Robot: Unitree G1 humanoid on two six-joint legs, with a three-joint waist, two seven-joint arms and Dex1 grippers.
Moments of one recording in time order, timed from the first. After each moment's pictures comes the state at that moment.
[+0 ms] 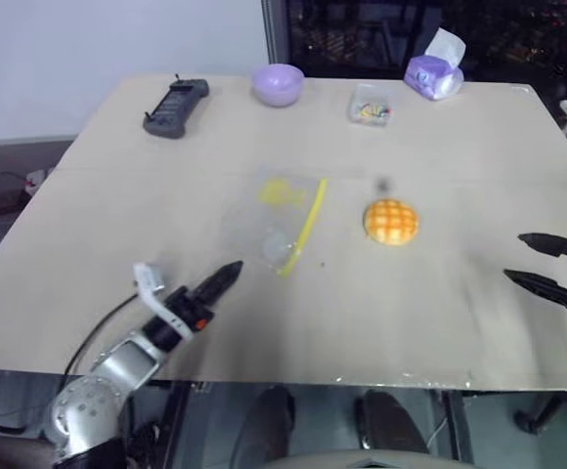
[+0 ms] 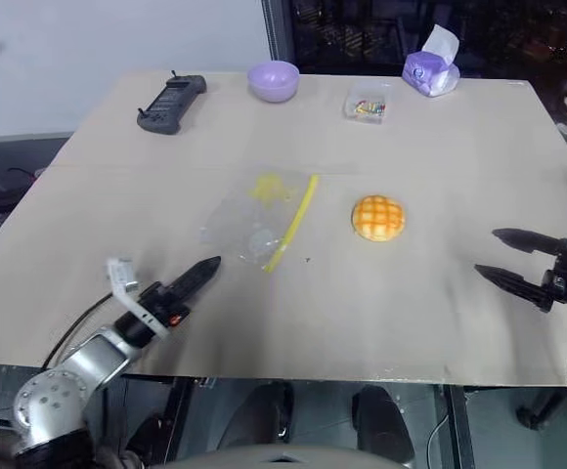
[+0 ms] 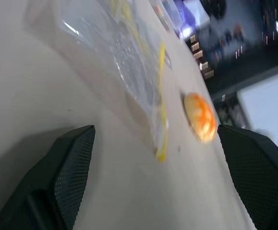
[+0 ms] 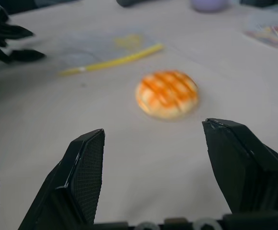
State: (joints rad) left arm 0.02 0.22 0.51 -0.27 -1.19 0.99 -0.27; right arm 0.03 -0.86 -0.48 -0.08 0.65 0.22 1.28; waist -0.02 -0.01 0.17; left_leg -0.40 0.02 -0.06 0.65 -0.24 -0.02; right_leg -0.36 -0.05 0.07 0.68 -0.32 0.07
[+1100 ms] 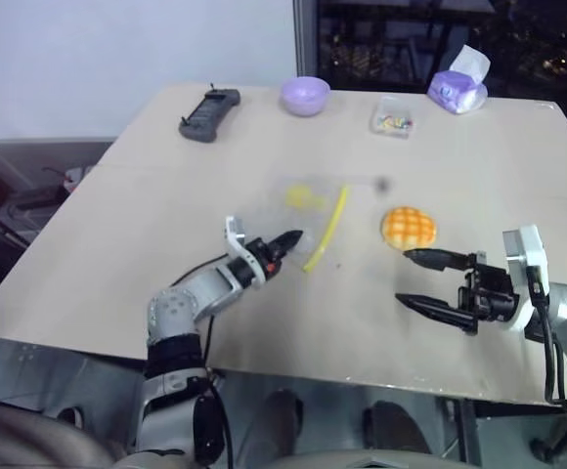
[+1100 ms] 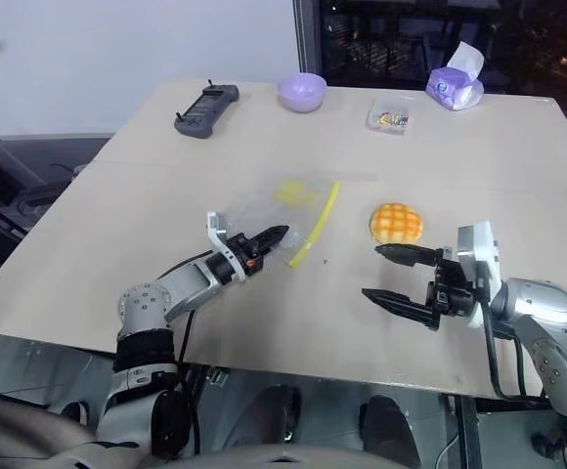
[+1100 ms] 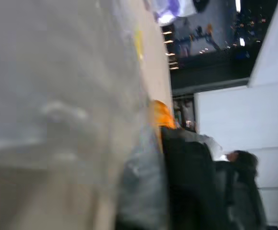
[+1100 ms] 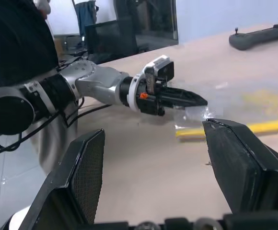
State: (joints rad) left arm -0.46 0.14 0.43 0.29 -1.22 1.14 -0.18; right arm -0.01 -0.69 -0.15 -0.51 0.72 0.43 1.01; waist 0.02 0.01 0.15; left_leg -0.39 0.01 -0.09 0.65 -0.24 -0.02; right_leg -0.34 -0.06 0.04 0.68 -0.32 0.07
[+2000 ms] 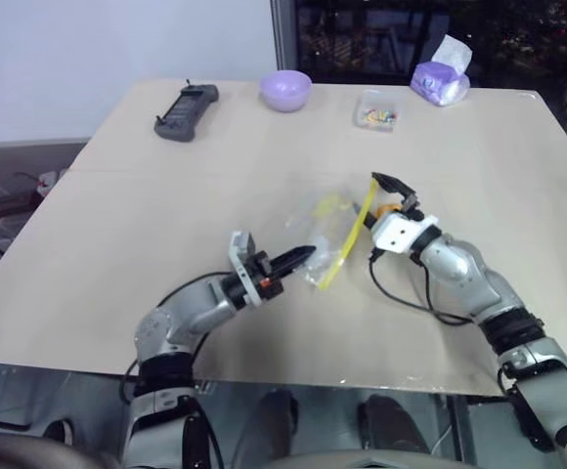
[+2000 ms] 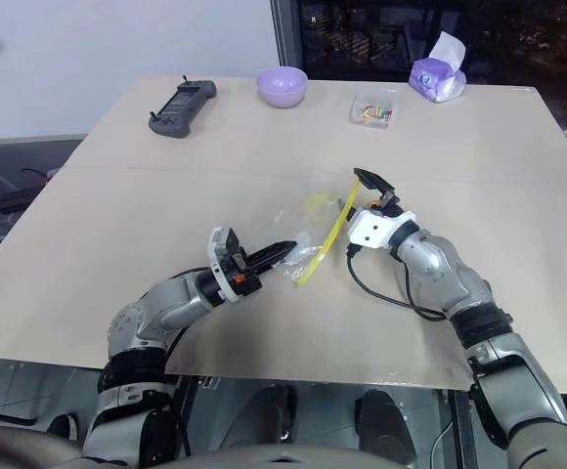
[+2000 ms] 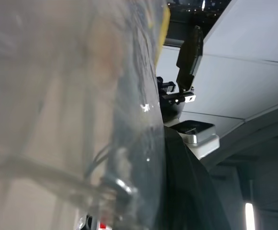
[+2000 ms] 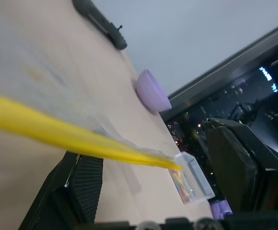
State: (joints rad) left arm -0.35 0.21 0.34 0.28 -1.97 1.30 0.25; right arm -0.57 -0.48 0.30 0.44 -0.52 -0.54 0.10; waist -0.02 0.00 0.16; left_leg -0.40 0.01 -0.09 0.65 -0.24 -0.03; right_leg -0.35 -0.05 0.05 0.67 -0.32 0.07
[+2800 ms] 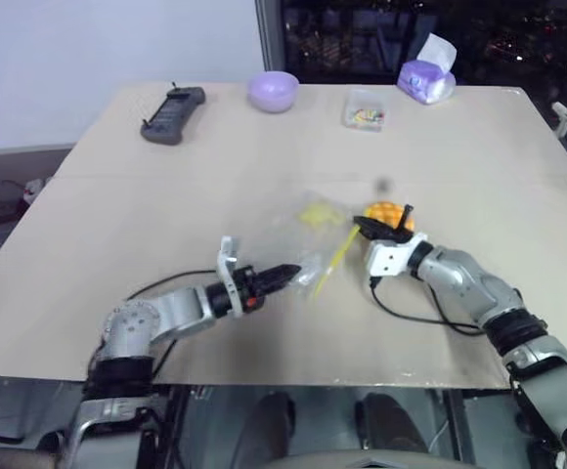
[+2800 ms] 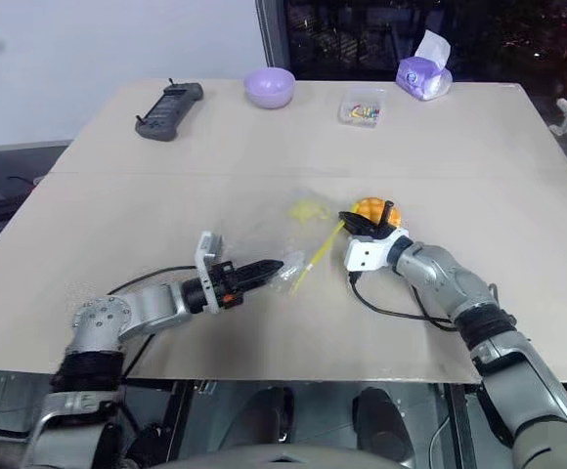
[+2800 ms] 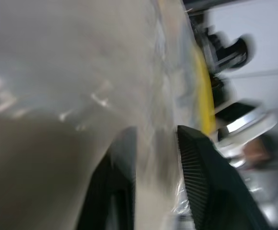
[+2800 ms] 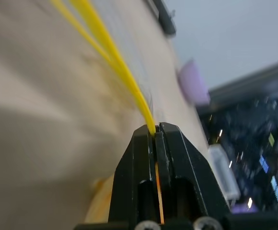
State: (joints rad) left arm -0.20 0.67 0.07 0.02 -1.26 1.04 -0.50; right arm -0.56 -0.48 0.37 0.46 -0.60 -0.52 0.18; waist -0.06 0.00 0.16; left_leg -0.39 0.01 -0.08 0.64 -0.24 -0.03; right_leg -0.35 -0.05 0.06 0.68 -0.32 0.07
